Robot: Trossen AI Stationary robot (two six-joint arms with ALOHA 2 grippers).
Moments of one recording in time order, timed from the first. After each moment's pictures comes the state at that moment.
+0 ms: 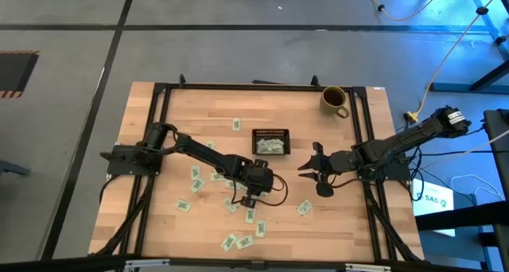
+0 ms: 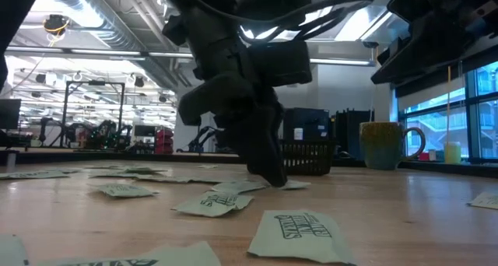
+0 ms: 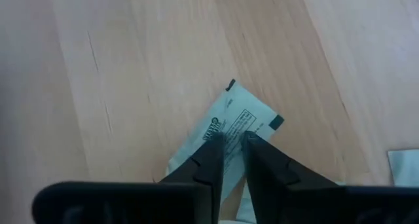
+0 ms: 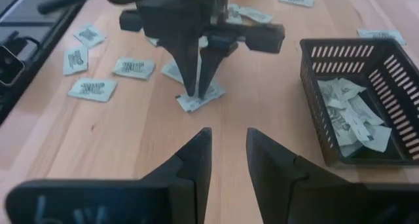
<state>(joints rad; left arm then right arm) -0.19 2.09 1.34 -0.33 -0.03 0.10 0.34 1.01 0.45 -0.02 0.22 0.20</state>
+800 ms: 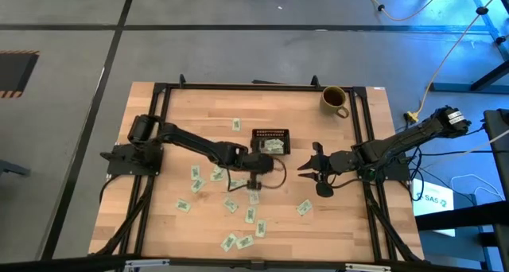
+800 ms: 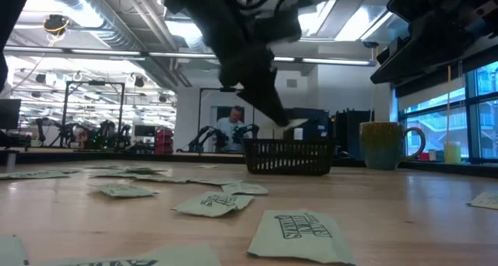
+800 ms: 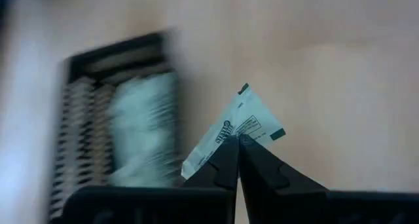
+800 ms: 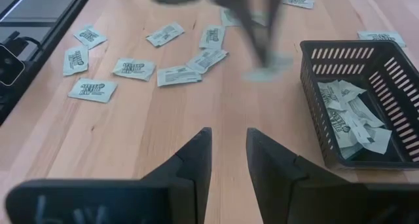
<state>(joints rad) -0.13 1.93 1.33 -0.34 -0.32 0.07 0.34 1.01 0.45 -0.01 0.22 0.20</state>
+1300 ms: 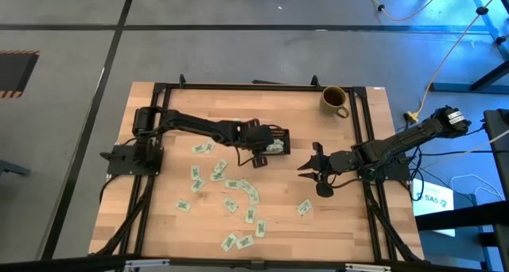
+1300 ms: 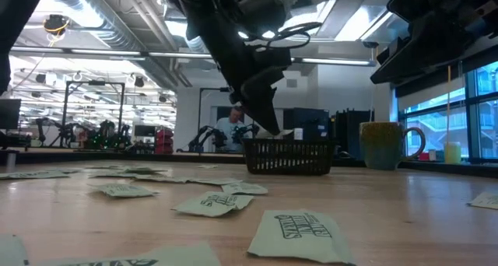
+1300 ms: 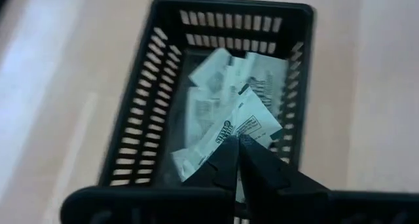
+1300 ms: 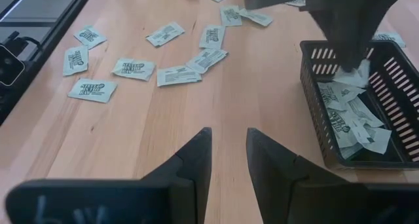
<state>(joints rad) 0.07 1.93 1.33 -0.34 -0.19 -0.07 0.34 1.01 0.45 -0.01 0.22 0.20</state>
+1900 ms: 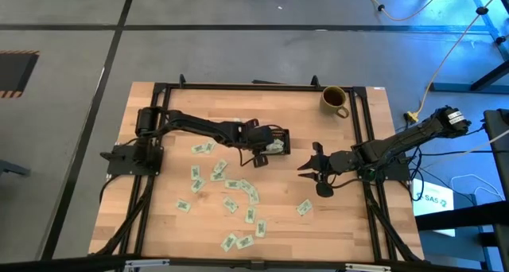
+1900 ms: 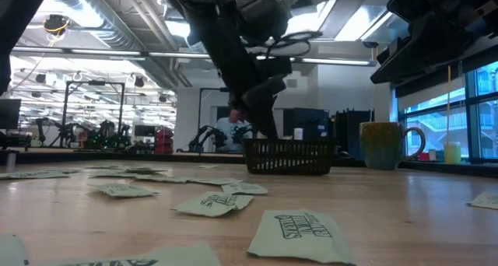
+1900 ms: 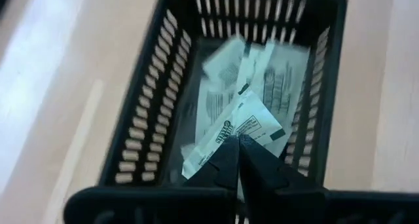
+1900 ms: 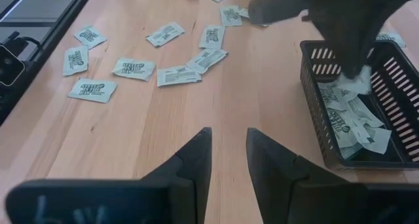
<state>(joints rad) 0.07 1.96 1.34 -0.34 -0.24 -0.09 0.34 1.01 0.45 -0.01 0.22 0.20</state>
